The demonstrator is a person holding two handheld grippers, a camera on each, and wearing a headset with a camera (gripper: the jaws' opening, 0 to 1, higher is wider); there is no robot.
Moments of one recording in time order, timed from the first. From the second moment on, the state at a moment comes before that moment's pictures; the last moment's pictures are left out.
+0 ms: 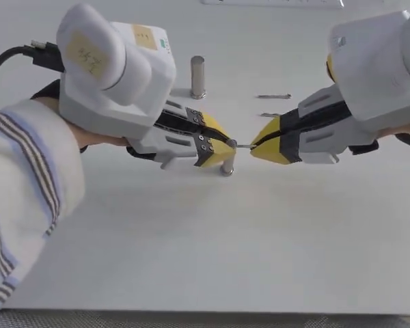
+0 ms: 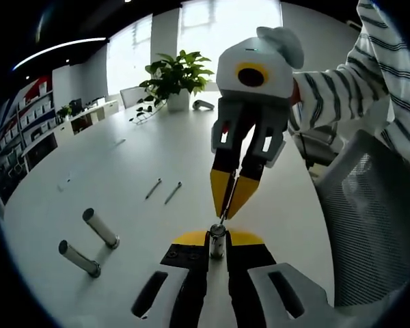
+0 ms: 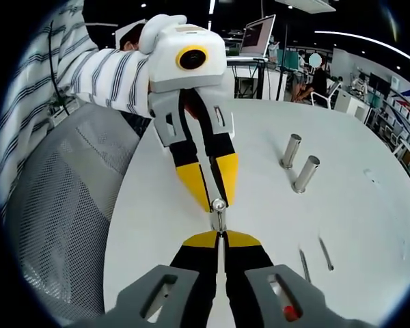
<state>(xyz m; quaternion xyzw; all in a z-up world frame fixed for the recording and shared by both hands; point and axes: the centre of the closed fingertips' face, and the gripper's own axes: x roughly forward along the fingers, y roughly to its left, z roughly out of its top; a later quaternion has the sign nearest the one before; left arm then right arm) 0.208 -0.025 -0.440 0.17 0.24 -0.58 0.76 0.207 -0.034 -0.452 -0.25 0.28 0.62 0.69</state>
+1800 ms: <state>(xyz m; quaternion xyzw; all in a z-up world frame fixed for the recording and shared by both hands) 0.206 -0.023 -0.439 0.18 0.24 -0.58 0.76 0.195 -0.027 -0.439 -0.26 0.25 0.61 0.70</state>
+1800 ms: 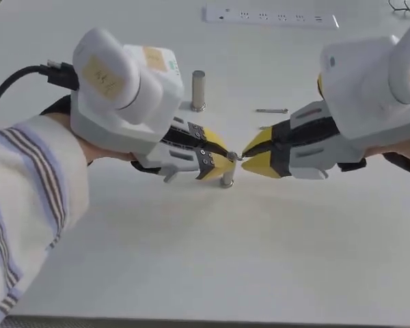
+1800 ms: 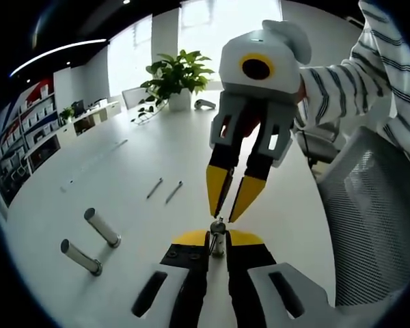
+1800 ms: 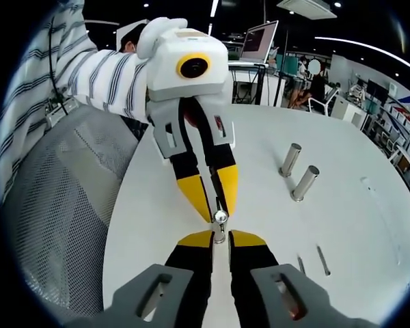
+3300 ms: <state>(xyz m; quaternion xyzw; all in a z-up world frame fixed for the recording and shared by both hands) 0.175 0.043 -0.416 -0.01 0.22 -0.50 0.84 0.204 -0.009 -0.457 -0.20 0.29 0.60 0.72</state>
